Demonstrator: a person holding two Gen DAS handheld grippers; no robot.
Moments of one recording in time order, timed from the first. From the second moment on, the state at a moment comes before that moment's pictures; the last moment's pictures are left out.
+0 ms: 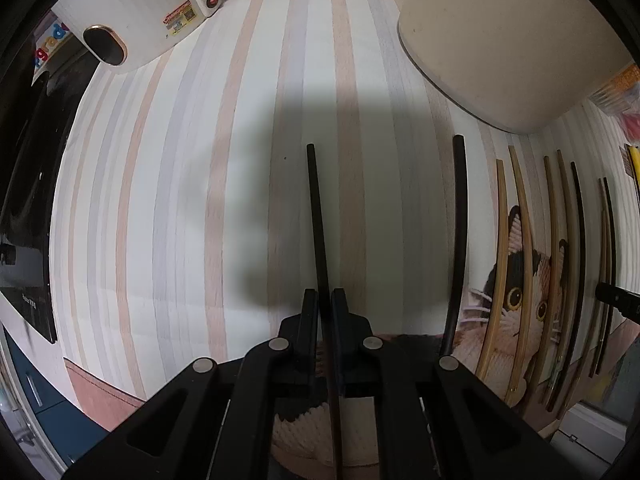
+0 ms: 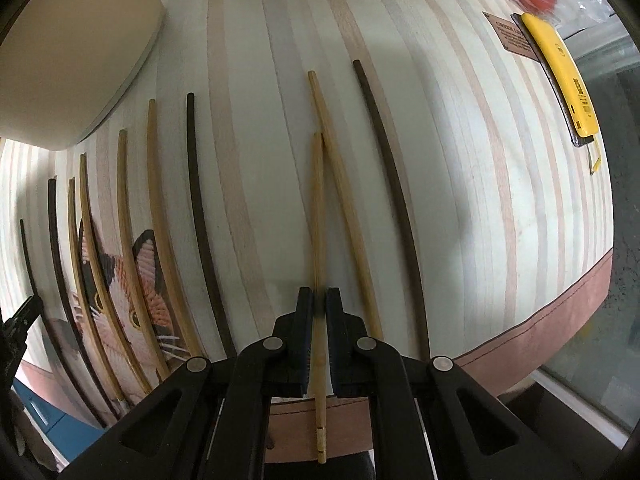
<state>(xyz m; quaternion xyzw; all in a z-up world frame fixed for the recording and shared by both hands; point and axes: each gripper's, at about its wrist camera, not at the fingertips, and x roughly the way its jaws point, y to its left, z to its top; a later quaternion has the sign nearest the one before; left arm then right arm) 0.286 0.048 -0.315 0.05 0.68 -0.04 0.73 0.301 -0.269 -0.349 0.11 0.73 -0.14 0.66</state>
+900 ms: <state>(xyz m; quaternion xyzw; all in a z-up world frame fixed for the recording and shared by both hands) 0.274 0.014 -0.275 0.08 0.62 0.01 0.78 0.307 -0.241 -0.325 0.10 0.69 -0.11 0.71</state>
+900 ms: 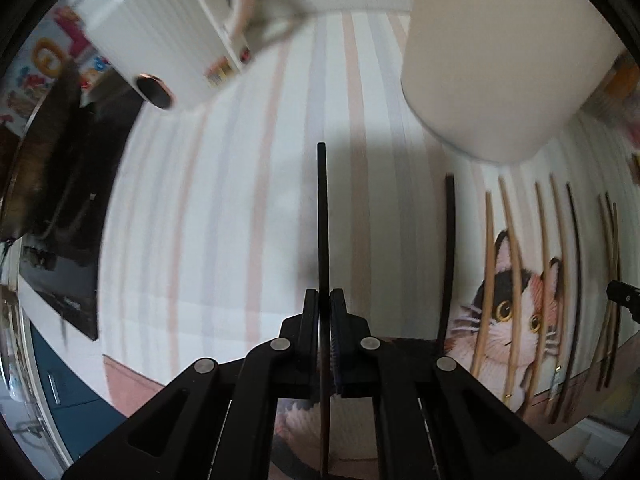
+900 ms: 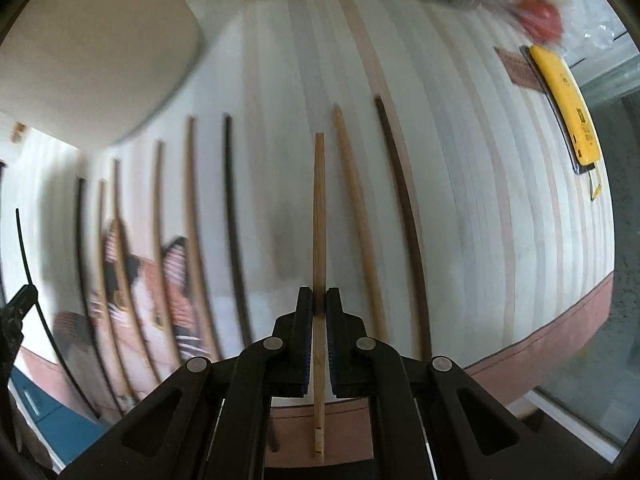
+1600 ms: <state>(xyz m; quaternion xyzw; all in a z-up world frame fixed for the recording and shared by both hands) 0.257 0.030 -0.169 0.01 0.52 0.03 0.85 0.308 -0.253 -0.213 0.13 0.56 -0.06 0.82</state>
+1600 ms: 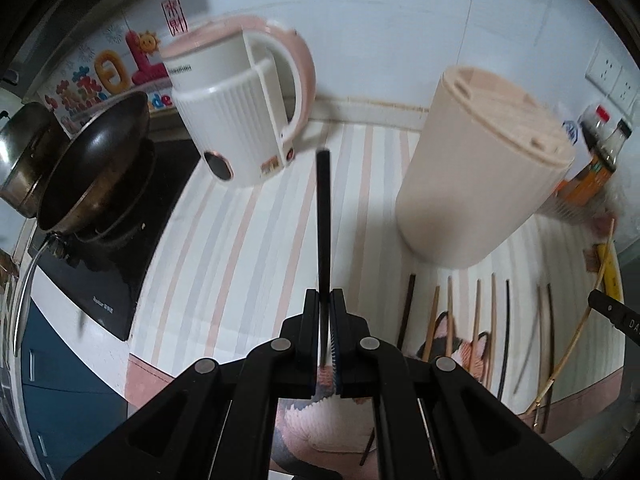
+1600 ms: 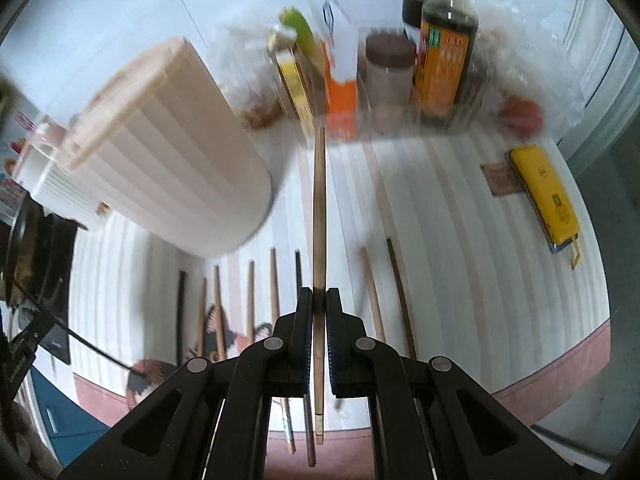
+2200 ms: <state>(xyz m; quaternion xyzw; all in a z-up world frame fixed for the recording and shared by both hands) 0.277 0.016 -0.061 0.01 0.42 0.02 0.91 0.339 -0.223 -0.104 0.12 0.48 0.02 0.87</state>
